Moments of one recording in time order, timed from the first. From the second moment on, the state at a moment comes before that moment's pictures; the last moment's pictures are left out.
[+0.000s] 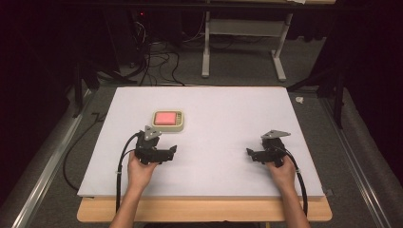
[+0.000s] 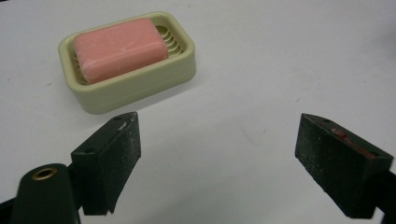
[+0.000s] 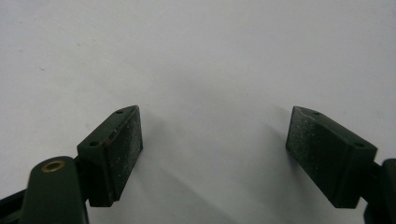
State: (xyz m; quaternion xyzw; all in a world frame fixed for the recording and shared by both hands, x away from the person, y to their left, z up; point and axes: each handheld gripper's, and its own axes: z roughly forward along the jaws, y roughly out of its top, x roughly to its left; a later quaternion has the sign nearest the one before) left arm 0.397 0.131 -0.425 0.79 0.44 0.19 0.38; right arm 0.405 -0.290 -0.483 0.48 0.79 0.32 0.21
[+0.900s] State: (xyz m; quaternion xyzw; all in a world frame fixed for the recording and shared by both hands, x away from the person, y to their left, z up) left arm 0.392 0.125 -0.442 0.80 0.43 0.16 0.38; right arm 0.405 -0.290 -0.483 0.48 0.79 0.32 0.21
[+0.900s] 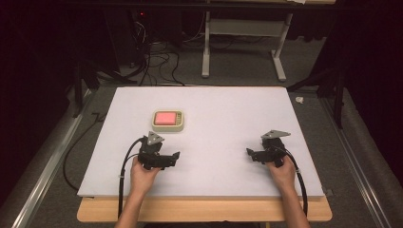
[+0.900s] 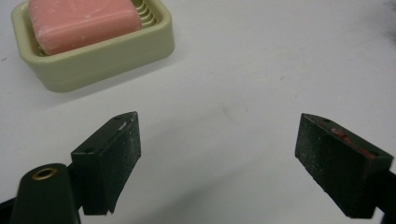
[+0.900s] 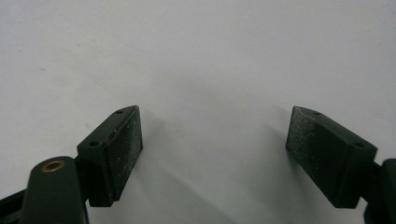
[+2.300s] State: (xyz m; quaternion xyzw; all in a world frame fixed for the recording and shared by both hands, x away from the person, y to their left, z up) left arm 0.404 0.104 -0.480 0.82 0.43 0.17 0.34; right arm 0.405 -0.290 -0.483 0.48 0.79 0.32 0.21
